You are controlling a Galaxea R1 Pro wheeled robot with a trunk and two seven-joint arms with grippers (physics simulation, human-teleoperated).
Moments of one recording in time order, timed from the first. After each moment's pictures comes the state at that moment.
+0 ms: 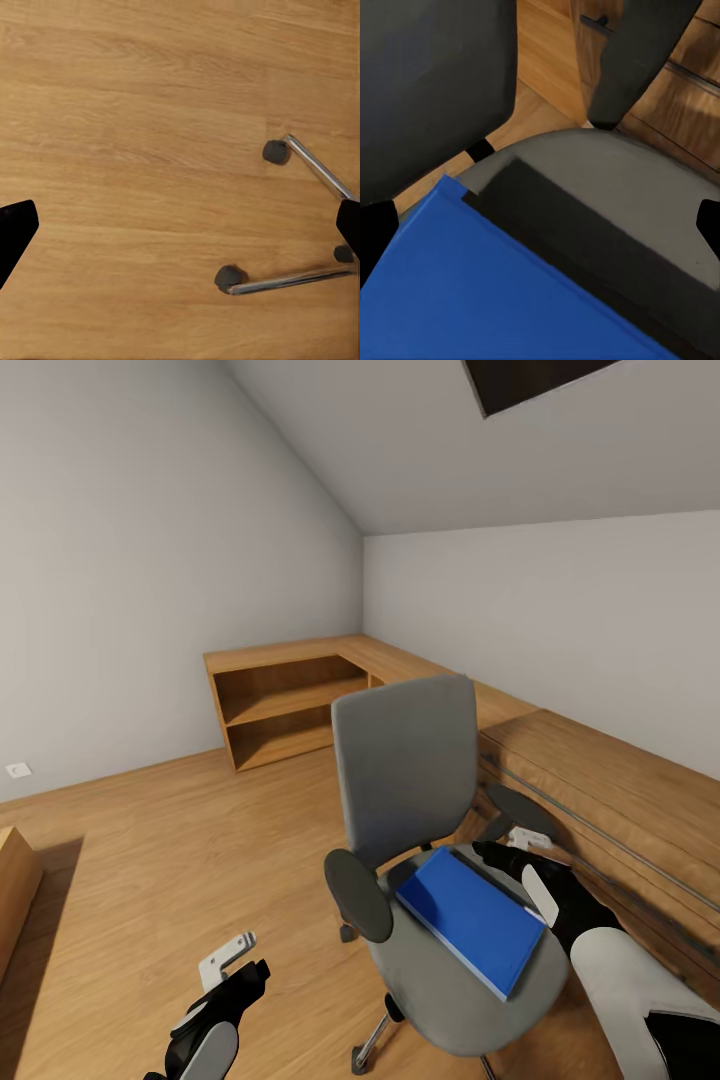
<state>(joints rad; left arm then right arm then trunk) -0.12 0.06 -0.36 -1.43 0.87 0.29 0.86 -0.81 -0.12 -0.08 -0.51 -0.25 0.30 0.05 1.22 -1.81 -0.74</state>
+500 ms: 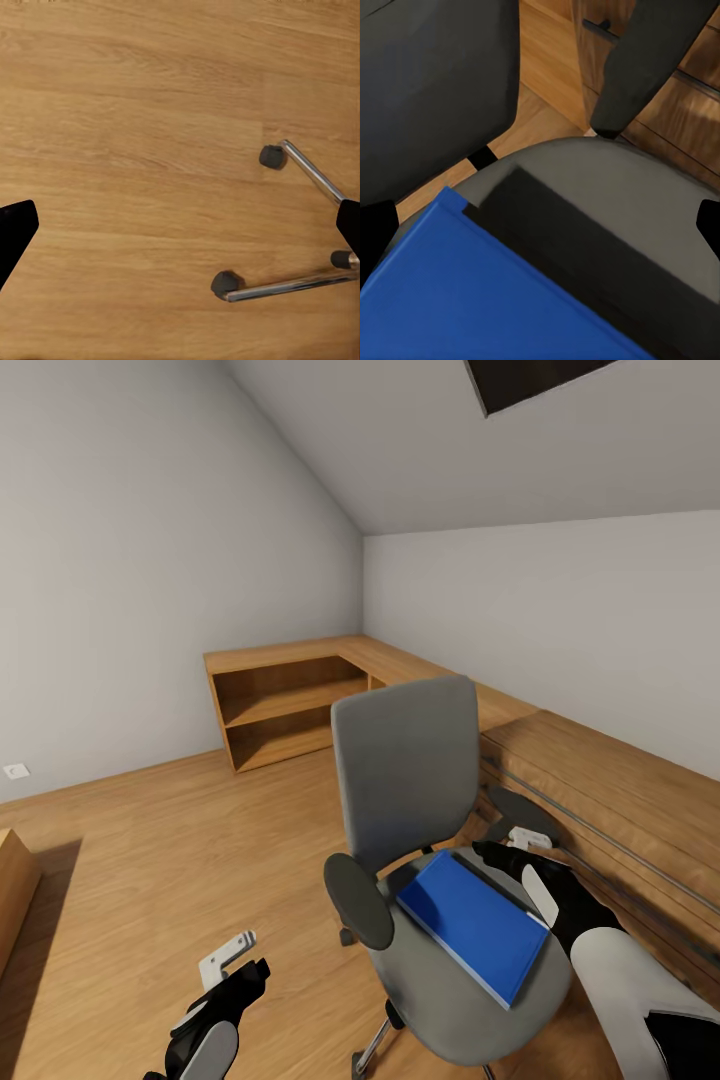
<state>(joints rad) -0.12 0.06 -0.35 -1.43 0.87 0.29 0.86 -0.81 -0.12 -0.08 -0.51 -0.25 0.30 0.05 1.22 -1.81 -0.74</state>
